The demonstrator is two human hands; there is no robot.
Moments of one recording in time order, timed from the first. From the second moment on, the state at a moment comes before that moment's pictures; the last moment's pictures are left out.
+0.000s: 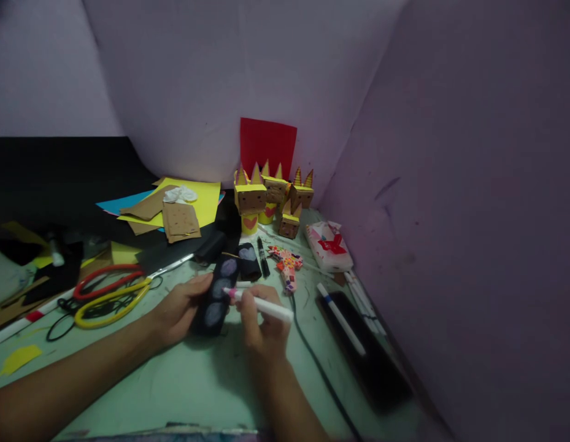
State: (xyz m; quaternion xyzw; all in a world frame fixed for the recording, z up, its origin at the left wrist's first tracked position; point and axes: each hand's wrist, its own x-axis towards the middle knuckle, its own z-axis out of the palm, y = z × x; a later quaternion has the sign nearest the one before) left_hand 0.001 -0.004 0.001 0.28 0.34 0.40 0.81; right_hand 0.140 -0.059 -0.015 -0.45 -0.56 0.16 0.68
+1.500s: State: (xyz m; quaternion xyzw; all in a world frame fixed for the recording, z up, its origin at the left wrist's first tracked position) left_hand 0.003 -0.007 0.003 0.27 0.32 0.43 0.80; right_hand 0.138 -0.062 -0.014 -0.45 -0.57 0.19 0.66
